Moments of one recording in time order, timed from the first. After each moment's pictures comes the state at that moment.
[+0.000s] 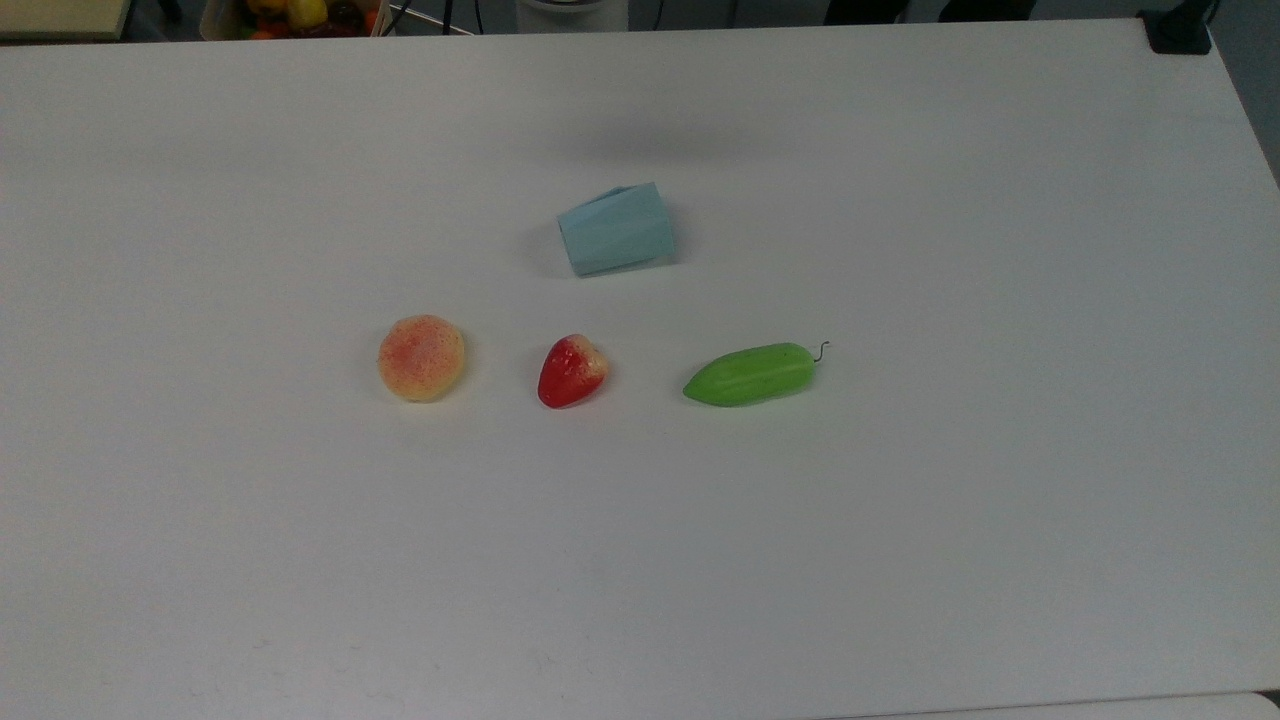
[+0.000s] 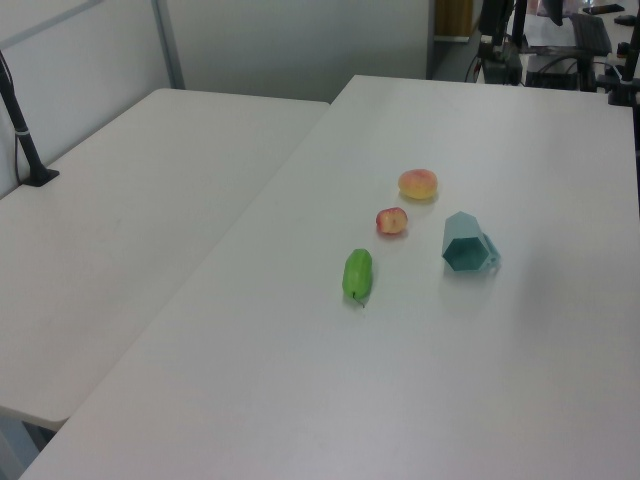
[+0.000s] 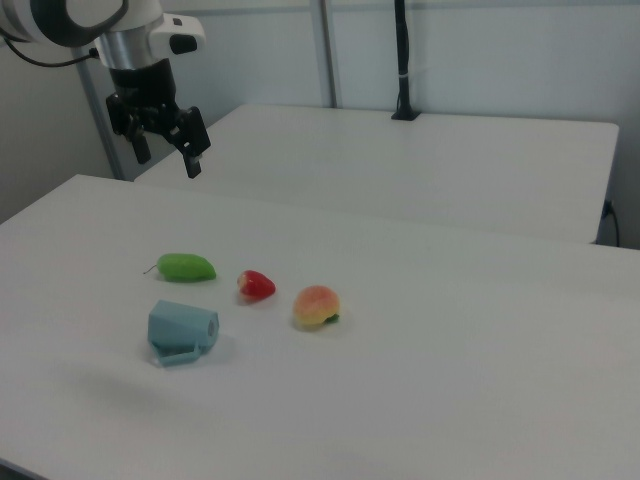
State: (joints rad) arm 0.10 -0.04 -0.09 -1.57 0.09 1.62 -0.03
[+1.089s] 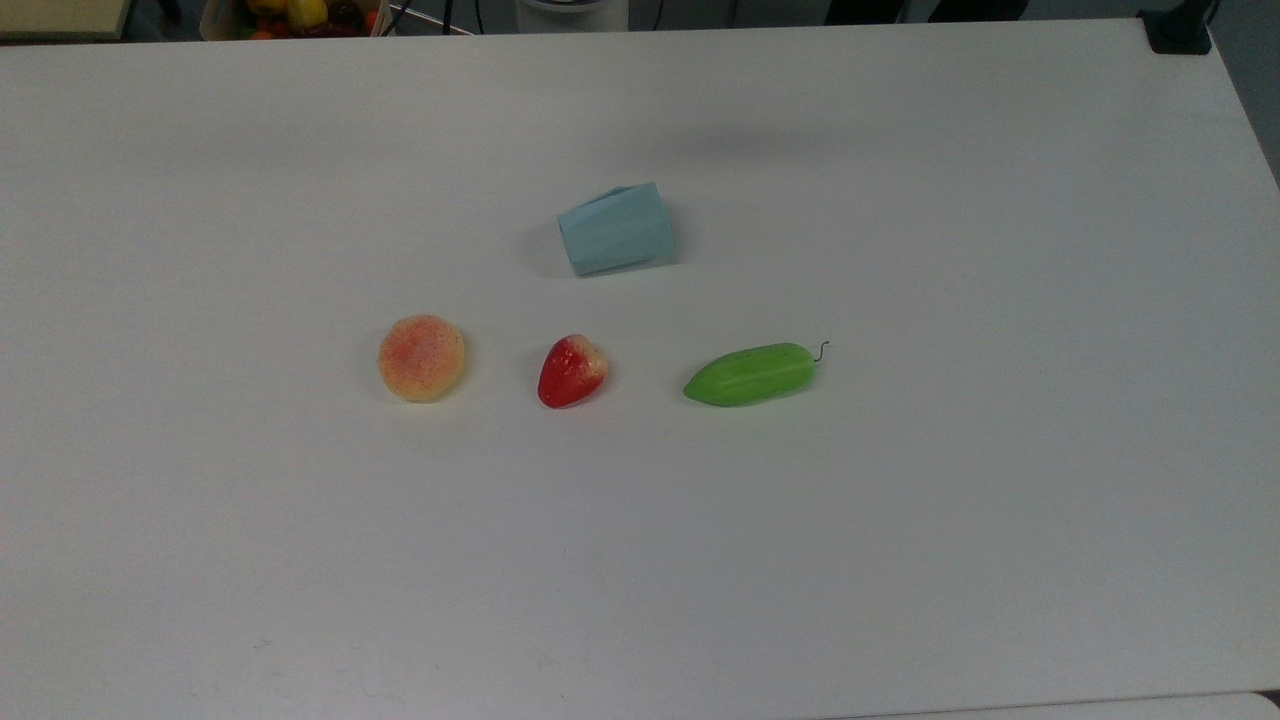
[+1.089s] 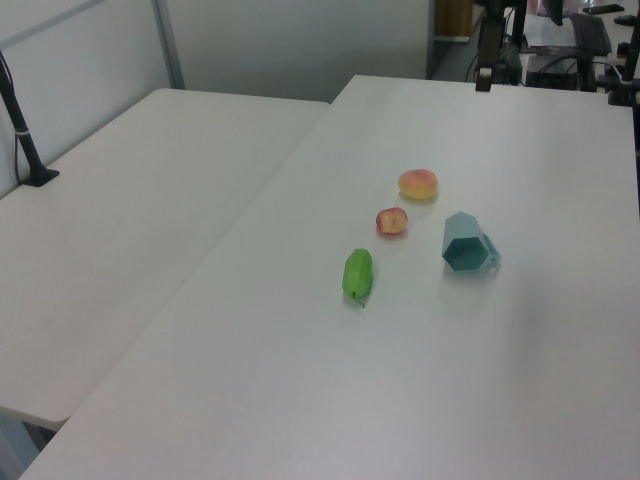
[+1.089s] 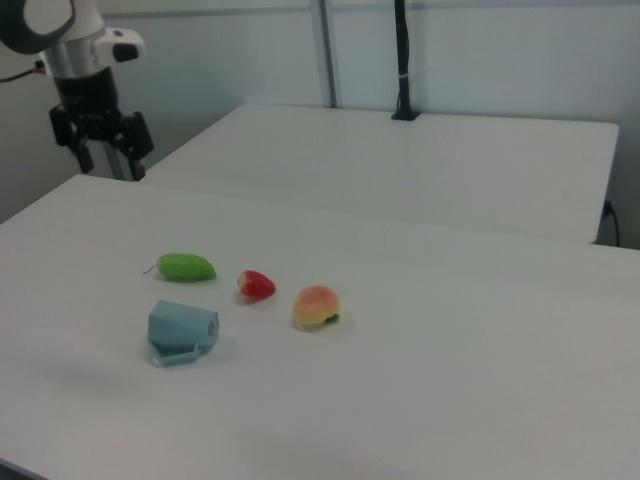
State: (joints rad) arm 0.13 -0.03 0.08 -1.60 0.06 1.62 0.01
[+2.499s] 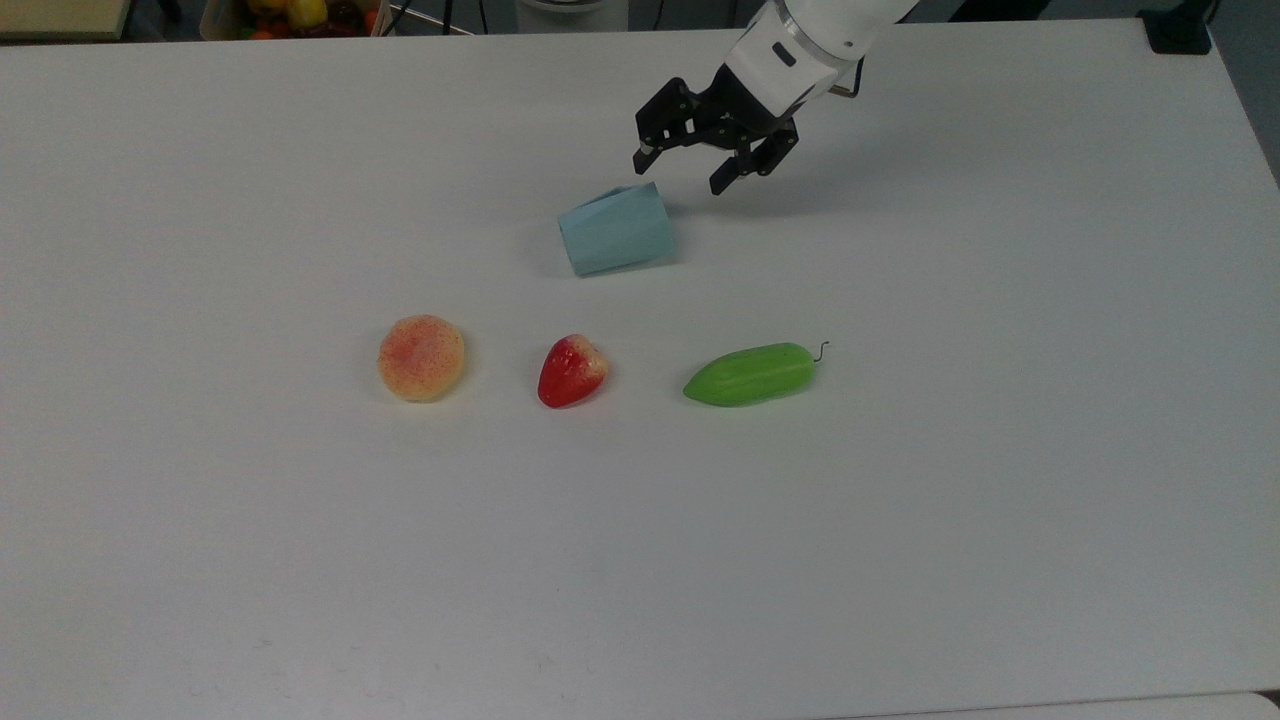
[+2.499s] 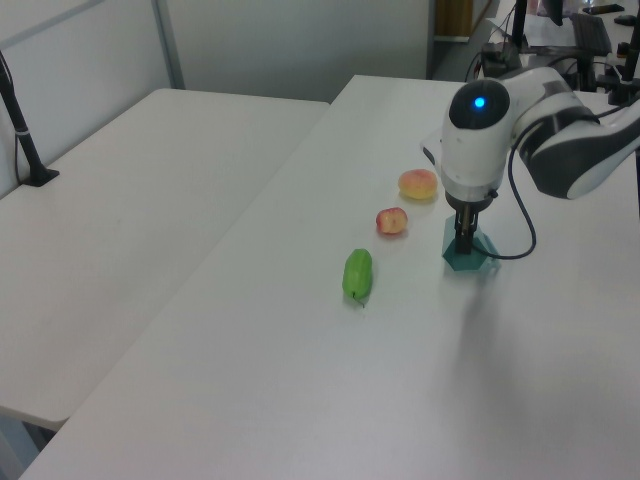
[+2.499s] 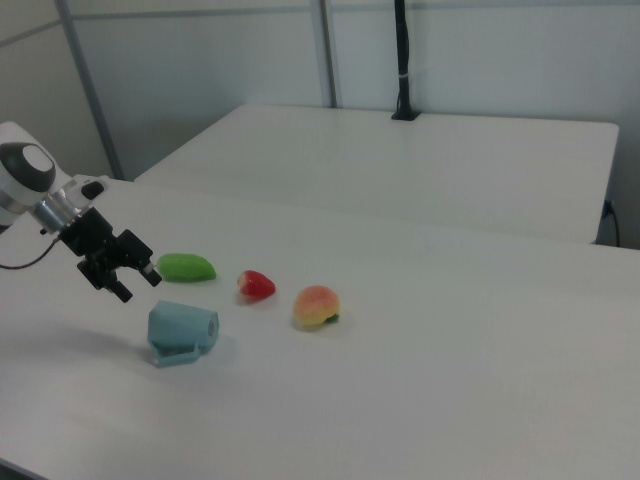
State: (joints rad) arm 0.32 0.18 0.21 -1.97 -0.63 1.91 0.60
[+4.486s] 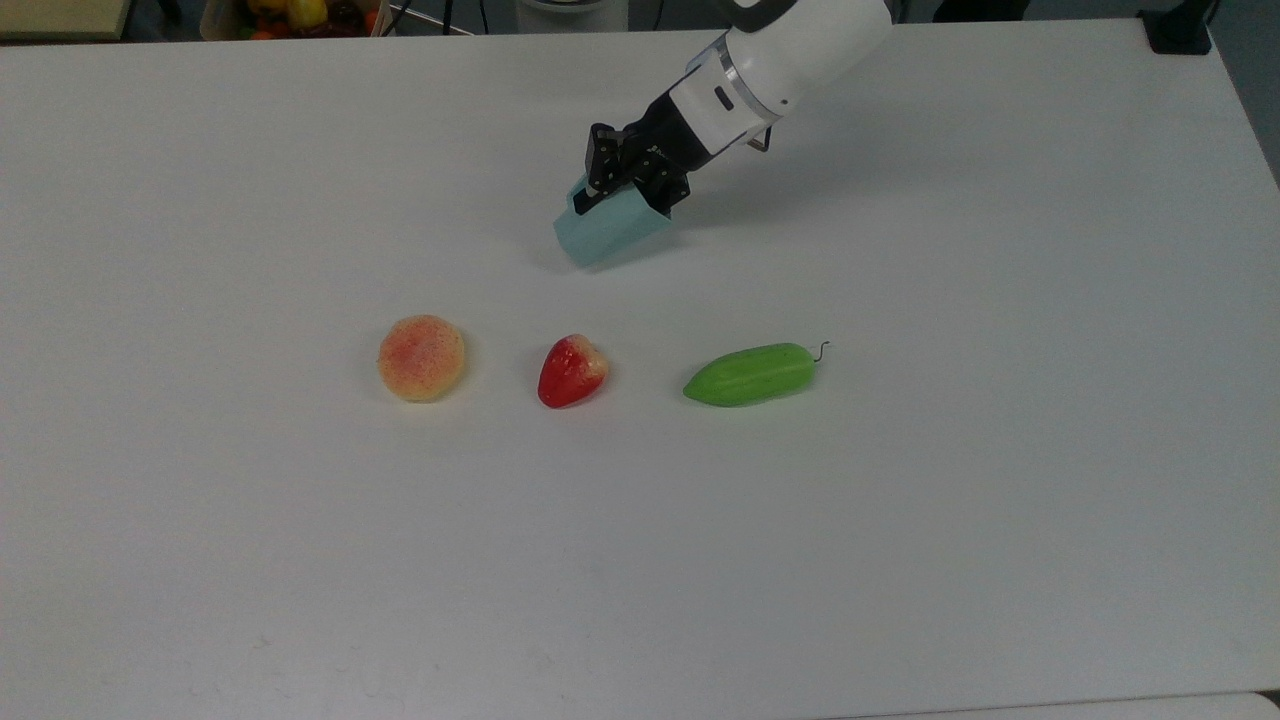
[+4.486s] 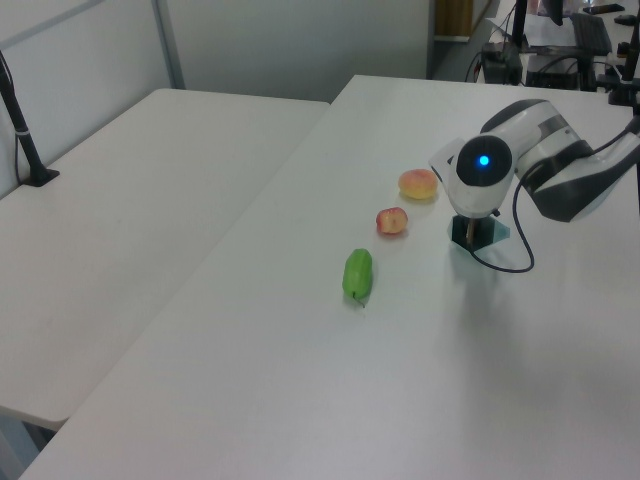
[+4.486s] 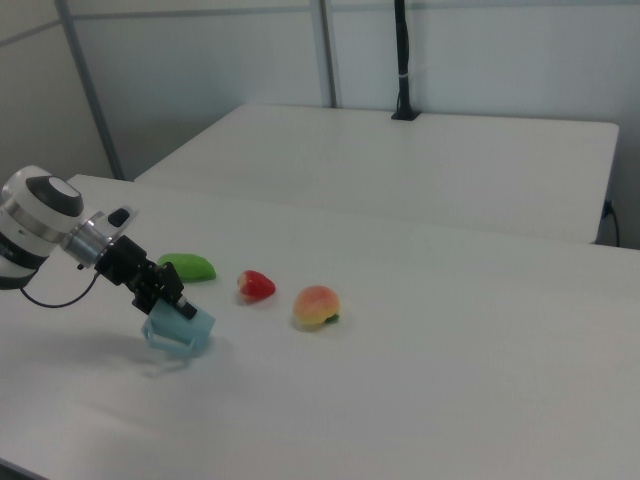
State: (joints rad) arm 0.25 0.22 0.21 -2.05 -0.88 1.92 0.74
